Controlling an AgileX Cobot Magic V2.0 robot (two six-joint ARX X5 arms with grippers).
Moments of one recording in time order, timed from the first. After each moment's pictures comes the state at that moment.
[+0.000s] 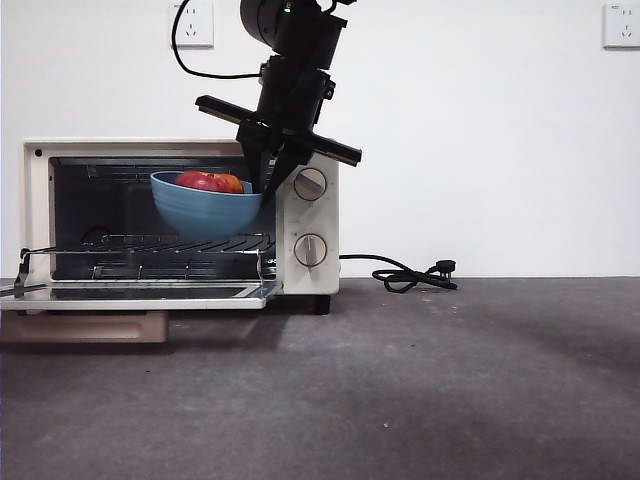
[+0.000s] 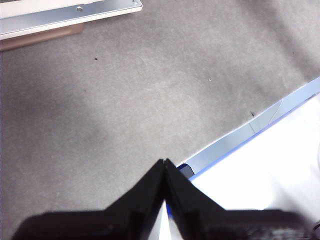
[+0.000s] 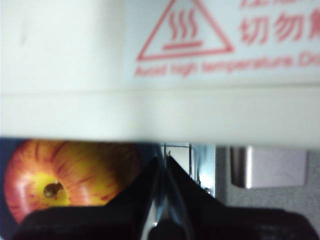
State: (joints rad) left arm -0.32 0.61 0.81 -1.11 0.39 -0.10; right arm 0.68 2.40 2.48 -1.05 0.03 0.67
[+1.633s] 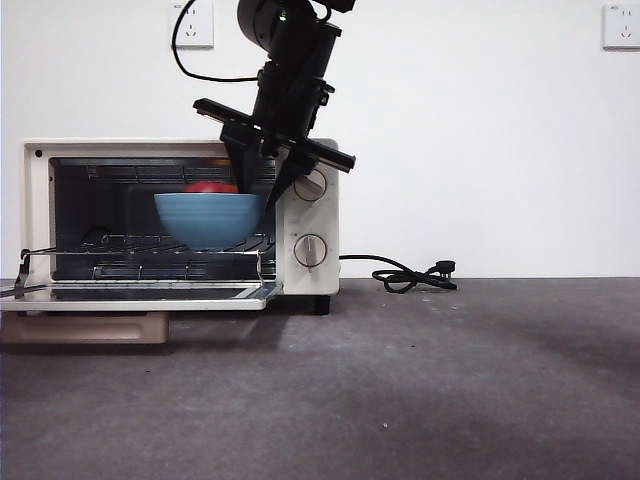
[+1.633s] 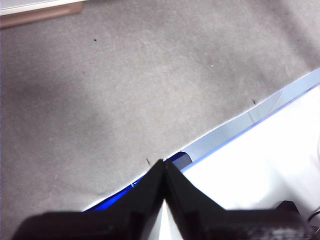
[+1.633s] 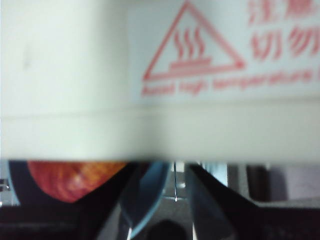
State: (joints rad) left arm -0.32 0.61 0.81 -1.17 0.39 -0.10; right arm 0.68 2.42 2.48 -1.01 0.05 0.72
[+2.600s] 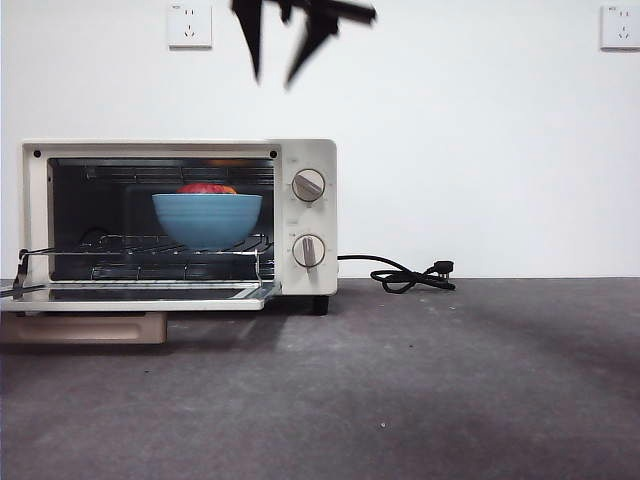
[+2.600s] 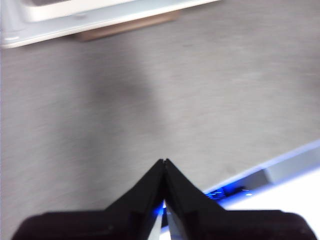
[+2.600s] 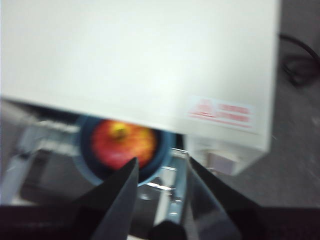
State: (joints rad) left arm -0.31 0.63 0.81 -1.17 0.05 -0.09; right arm 0.78 2.41 2.98 -1.36 0.28 0.37
